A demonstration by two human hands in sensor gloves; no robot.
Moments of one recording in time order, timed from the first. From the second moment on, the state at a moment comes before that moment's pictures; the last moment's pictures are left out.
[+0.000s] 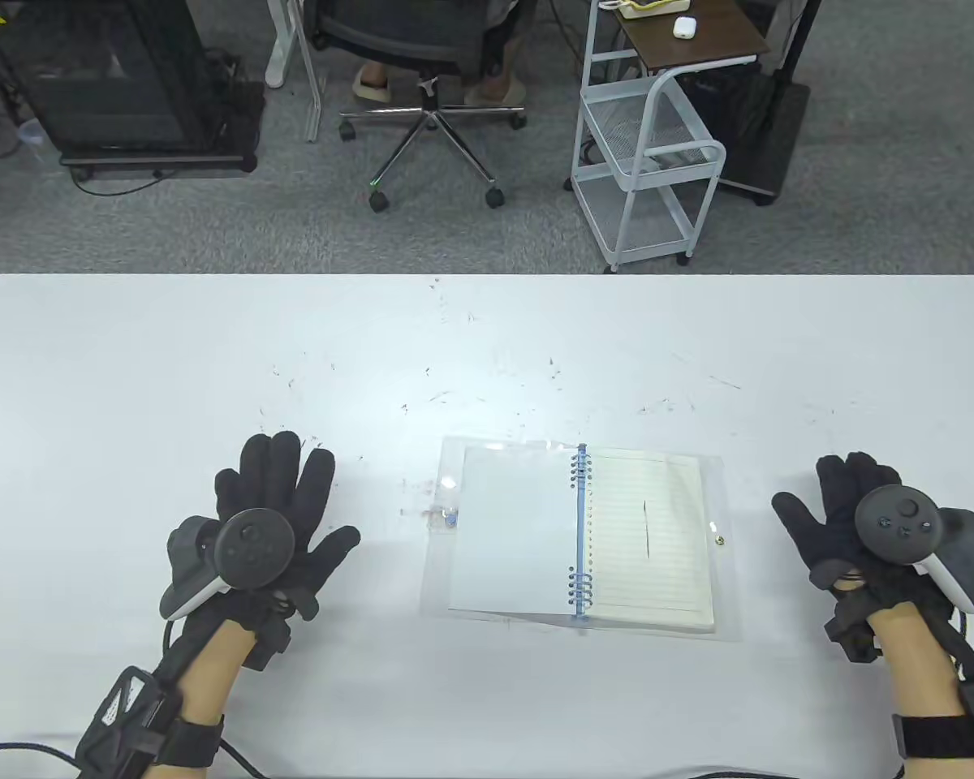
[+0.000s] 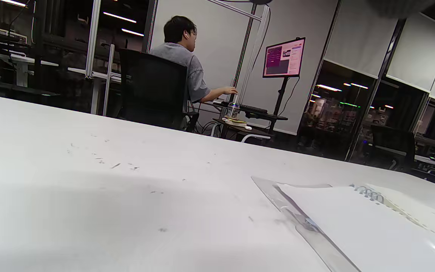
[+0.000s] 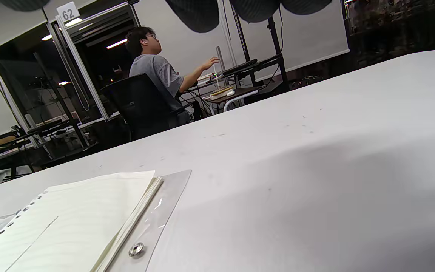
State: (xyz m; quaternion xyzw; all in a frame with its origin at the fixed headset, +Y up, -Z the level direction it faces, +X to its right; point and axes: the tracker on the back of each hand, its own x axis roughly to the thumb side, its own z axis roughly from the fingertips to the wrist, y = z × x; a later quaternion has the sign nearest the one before) left_hand -0.262 -0.671 -0.258 0.02 -0.15 0.13 0.98; right_hand 0.357 -0.686 -0.260 -0.02 -0.01 0.98 0.18
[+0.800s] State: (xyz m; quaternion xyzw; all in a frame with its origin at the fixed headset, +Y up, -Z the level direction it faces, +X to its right) left_hand -0.259 -0.665 -0.254 0.03 -0.18 0.14 0.97; right_hand 0.261 -0.731 -0.287 0.01 0.15 0.97 0.18
